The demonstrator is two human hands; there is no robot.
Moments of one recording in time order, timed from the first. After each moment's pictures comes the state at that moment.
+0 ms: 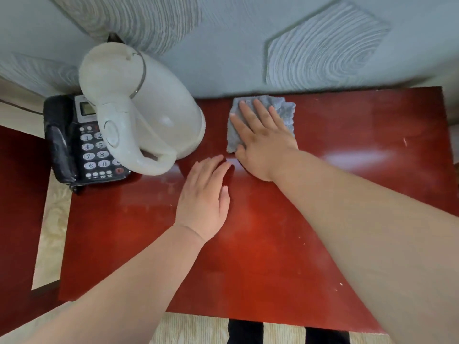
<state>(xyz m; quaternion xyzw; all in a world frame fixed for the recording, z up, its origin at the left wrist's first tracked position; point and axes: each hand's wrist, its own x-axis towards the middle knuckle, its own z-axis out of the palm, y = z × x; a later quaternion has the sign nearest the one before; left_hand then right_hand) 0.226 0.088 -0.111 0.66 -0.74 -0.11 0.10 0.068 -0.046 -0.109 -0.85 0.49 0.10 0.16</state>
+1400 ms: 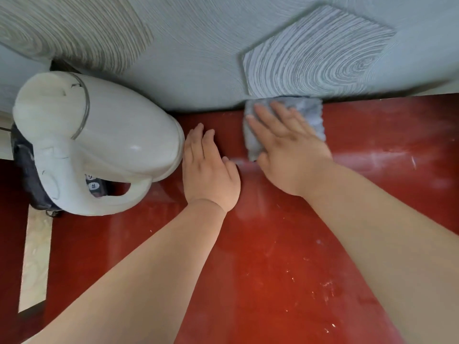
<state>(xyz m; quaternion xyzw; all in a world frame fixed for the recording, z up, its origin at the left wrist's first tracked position) 0.166 -0.015 -0.138 0.78 -0.62 -0.05 0.11 -0.009 -0.080 -0.113 -0.85 0.48 0.05 0.20</state>
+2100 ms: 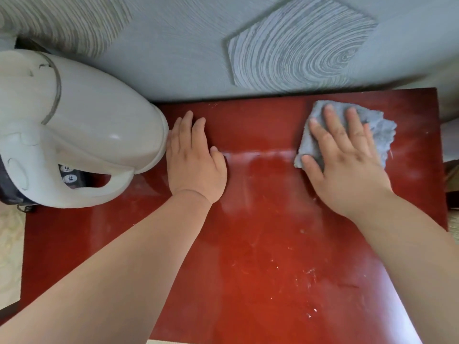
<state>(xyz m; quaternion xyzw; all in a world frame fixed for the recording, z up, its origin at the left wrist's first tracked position) 0.166 -0.016 -0.134 0.78 -0.62 -0.07 0.09 -0.101 -0.030 -0.118 -0.76 0.62 0.03 0.17</state>
